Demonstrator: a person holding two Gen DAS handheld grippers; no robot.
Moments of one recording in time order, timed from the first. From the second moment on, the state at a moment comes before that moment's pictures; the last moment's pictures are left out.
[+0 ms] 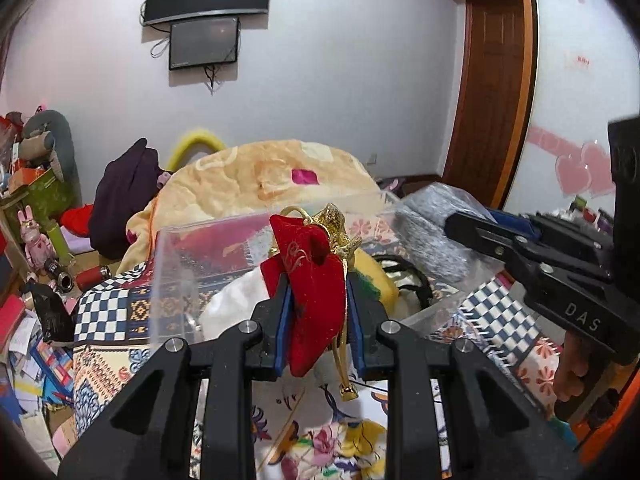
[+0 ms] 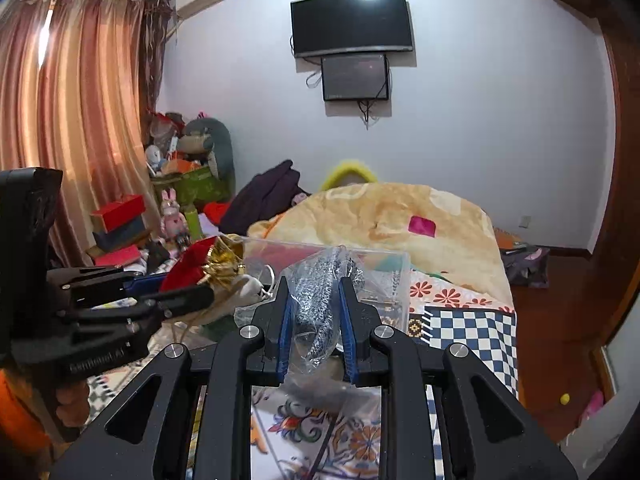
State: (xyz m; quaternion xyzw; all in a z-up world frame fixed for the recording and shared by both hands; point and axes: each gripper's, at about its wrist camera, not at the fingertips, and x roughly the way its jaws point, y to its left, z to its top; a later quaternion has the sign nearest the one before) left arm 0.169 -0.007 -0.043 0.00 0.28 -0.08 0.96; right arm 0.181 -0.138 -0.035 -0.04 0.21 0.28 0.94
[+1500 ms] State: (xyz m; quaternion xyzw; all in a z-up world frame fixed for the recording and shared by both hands) left arm 0.068 -0.002 -0.056 -0.01 0.29 -0.09 0.95; right arm 0.119 -0.151 -0.071 -0.06 0.27 0.29 0.92
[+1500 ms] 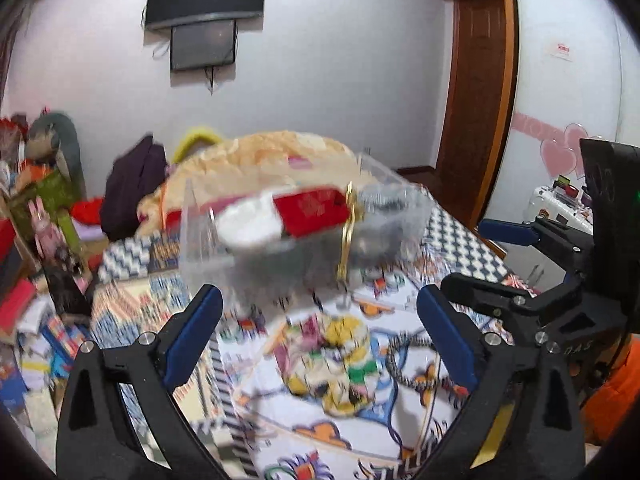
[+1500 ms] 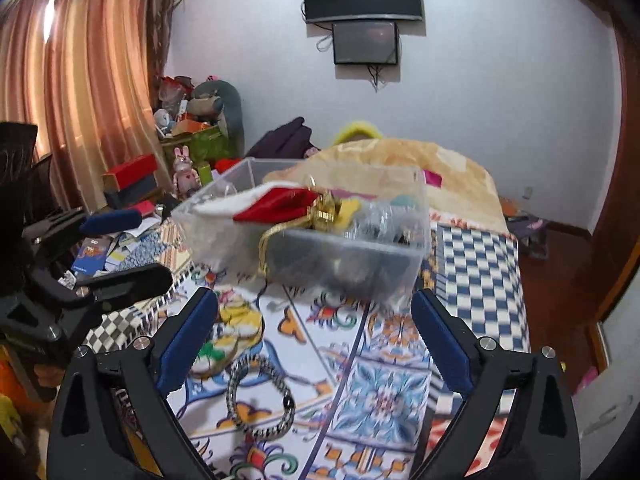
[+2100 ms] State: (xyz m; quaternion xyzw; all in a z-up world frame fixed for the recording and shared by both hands) left arm 0.076 0.005 -0.128 -0.04 0.38 -0.07 0.92; right arm 0.104 -0.129 -0.130 -0.09 0.34 0.34 0.87
